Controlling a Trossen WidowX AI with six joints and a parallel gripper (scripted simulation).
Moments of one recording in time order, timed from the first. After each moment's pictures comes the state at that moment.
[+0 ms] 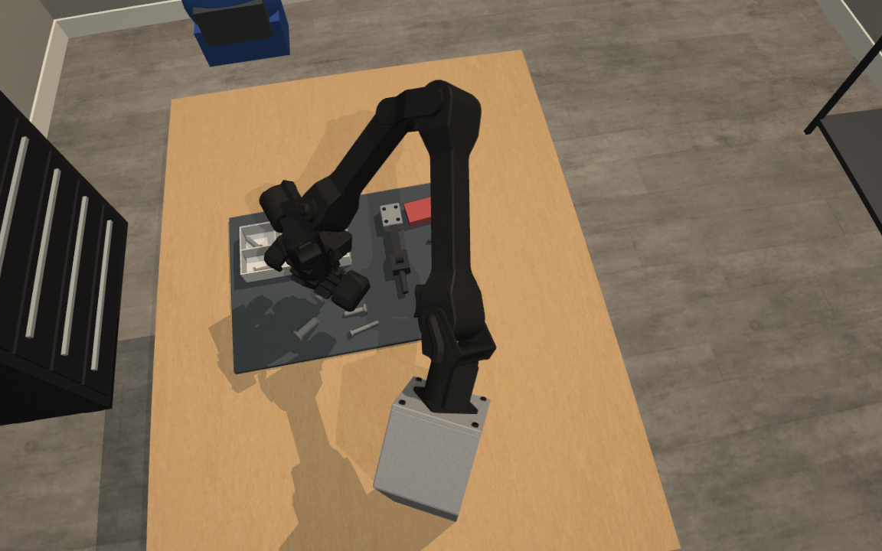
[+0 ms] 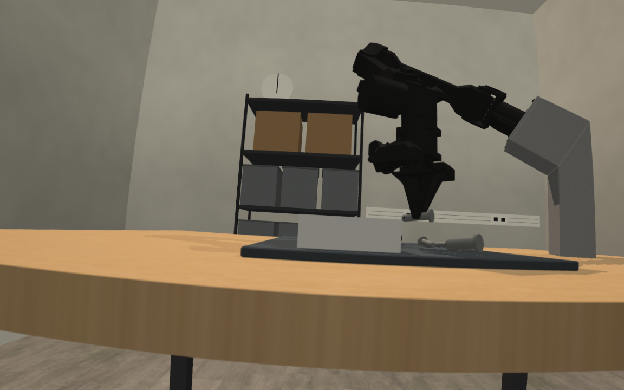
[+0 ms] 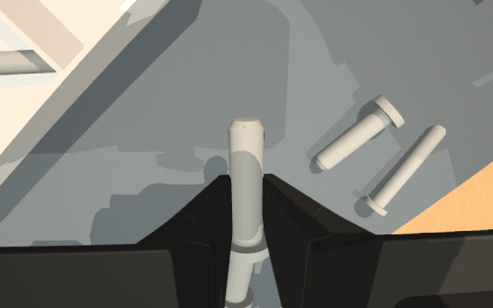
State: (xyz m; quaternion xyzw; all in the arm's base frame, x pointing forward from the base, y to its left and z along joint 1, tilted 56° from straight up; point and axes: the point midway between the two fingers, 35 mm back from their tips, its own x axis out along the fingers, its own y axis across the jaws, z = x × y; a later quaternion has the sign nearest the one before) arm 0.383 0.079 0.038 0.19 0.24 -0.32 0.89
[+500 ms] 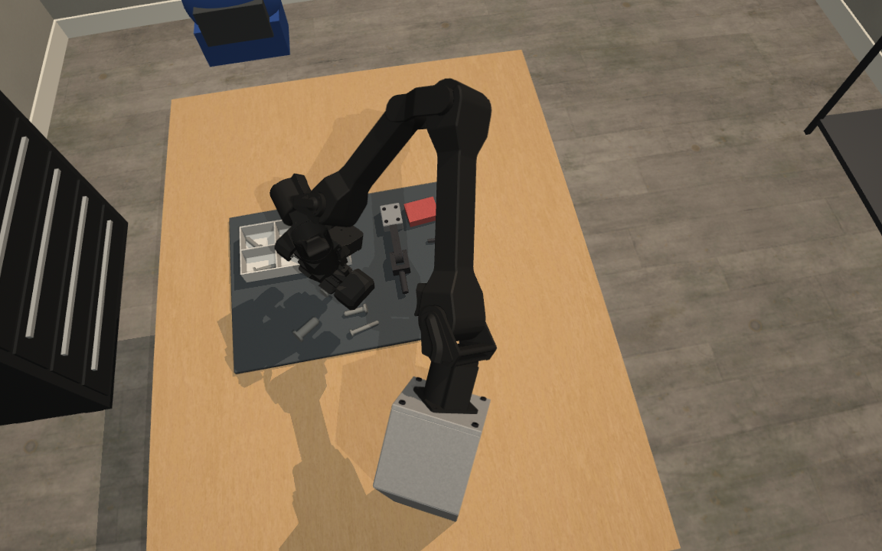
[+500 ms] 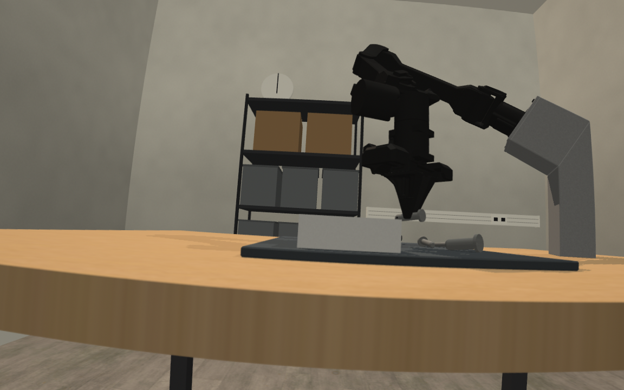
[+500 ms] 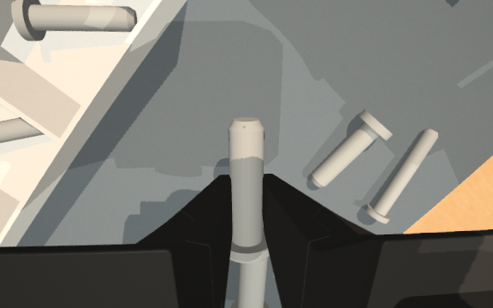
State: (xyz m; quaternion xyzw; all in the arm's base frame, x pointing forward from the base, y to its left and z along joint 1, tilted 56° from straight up) arm 0.385 0.068 0.050 0.26 0.22 -0.34 0.88
